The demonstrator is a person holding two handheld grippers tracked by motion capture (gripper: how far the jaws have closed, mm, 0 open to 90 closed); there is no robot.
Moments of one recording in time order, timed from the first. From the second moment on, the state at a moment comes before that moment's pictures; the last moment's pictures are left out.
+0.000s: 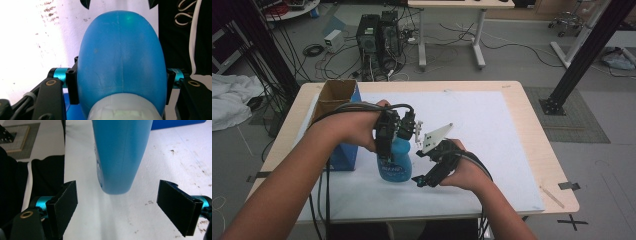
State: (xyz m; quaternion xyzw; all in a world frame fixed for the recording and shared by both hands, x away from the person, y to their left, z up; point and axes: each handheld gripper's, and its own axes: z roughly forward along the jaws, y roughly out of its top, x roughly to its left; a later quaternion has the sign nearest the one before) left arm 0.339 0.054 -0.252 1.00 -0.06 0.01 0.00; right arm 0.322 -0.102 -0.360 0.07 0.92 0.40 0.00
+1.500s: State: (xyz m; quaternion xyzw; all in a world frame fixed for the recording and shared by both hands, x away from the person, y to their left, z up) left arm 0.364 0.082 -0.173 1.00 0.06 0.00 0.01; right arm 0.341 -0.122 -0.301 0.08 0.99 0.14 0.01
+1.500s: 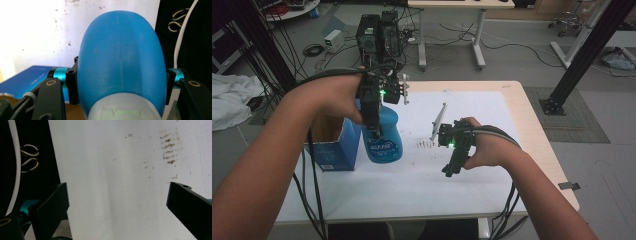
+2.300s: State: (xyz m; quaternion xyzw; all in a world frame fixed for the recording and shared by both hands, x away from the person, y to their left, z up) left arm 0.389 0.166 -0.117 0.97 0.23 0.02 0.05; right arm 0.348 -0.116 -0.310 0.07 0.99 0.13 0.00
